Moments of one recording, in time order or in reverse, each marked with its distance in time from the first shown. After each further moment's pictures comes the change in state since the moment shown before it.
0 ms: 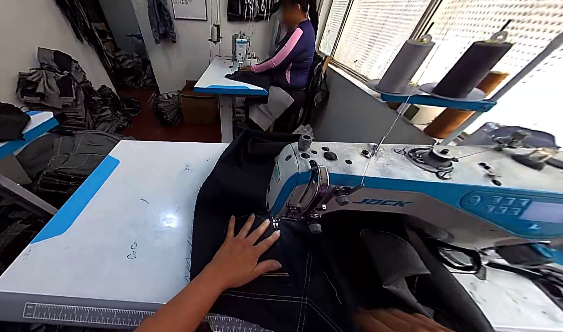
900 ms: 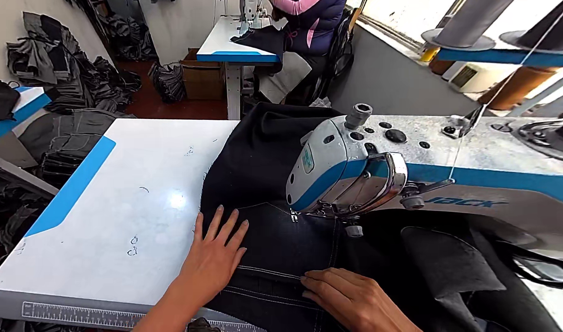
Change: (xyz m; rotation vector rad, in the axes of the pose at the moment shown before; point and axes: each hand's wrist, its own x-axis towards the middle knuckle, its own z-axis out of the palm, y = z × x) left_hand -0.057 -0.040 0.010 0.266 0.404 -0.079; right_hand 0.107 0.015 0.095 0.118 0.596 -0.464
